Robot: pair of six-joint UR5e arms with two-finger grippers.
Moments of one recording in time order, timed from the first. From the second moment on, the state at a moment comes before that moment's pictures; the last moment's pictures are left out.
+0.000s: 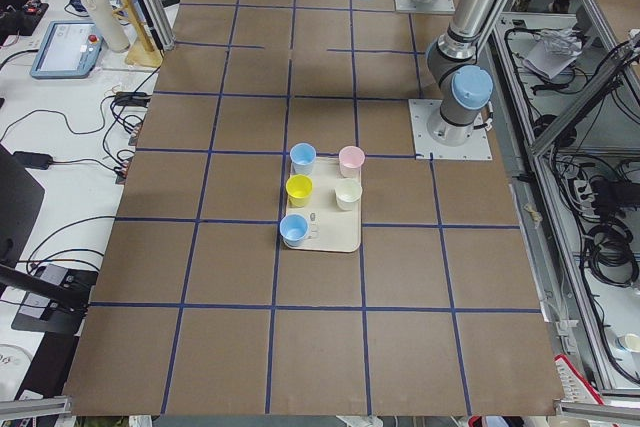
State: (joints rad) left arm -1.35 -1.55 -1.56 -2.24 0.67 0.66; right arm 1.42 -1.67 1.96 -1.32 0.02 -0.39
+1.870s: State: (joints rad) left arm -1.47 -1.41 -1.88 -2.17 0.14 0.67; right arm 1.41 -1.74 1.90 -0.96 -0.01 -0.33
